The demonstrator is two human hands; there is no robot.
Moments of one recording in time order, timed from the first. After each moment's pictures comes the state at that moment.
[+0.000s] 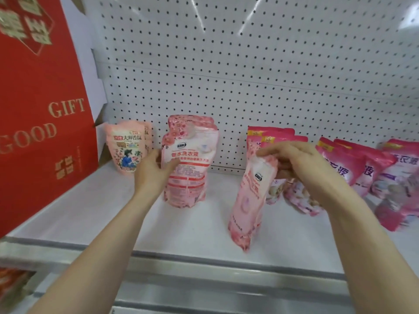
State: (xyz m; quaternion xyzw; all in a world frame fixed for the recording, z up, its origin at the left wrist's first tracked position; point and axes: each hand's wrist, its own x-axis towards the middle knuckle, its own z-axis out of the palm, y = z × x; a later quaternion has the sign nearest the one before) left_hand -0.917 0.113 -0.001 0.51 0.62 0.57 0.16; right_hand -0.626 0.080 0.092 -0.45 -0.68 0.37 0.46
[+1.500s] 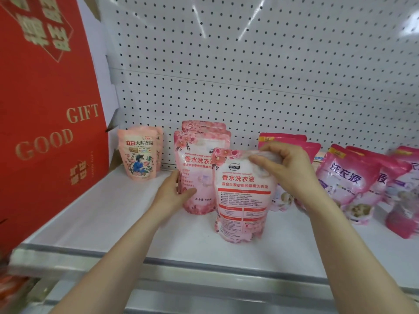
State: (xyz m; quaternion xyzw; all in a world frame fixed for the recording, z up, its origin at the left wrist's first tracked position) left_hand -0.935 0.121 -0.047 0.57 0.56 0.52 0.30; right_hand -0.673 0.104 0.076 -0.42 -0.77 0.14 0.47
